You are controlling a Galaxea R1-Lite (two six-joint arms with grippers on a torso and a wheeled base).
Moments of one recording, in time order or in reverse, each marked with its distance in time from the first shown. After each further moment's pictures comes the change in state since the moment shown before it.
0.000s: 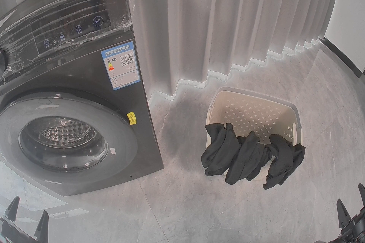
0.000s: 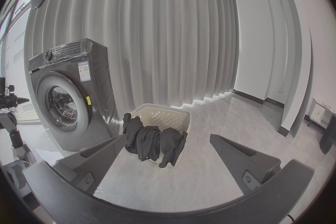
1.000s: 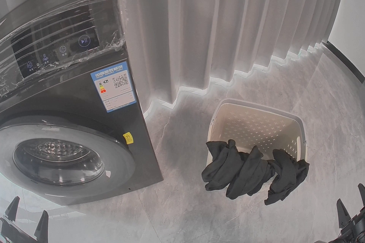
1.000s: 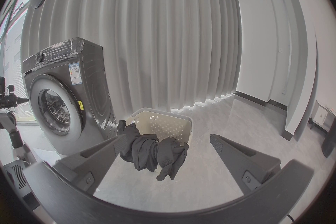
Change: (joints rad) left arm -0.001 0.000 0.000 0.000 0.002 -0.003; right arm 0.000 0.000 0.000 0.000 0.000 0.000
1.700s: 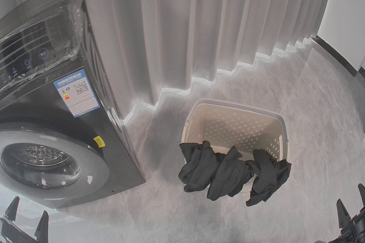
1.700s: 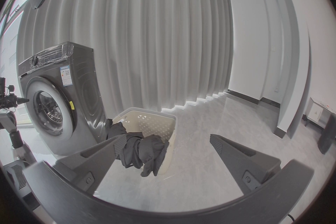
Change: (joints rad) left arm 0.000 0.000 0.000 0.000 -0.004 0.006; right arm 0.000 0.000 0.000 0.000 0.000 0.001
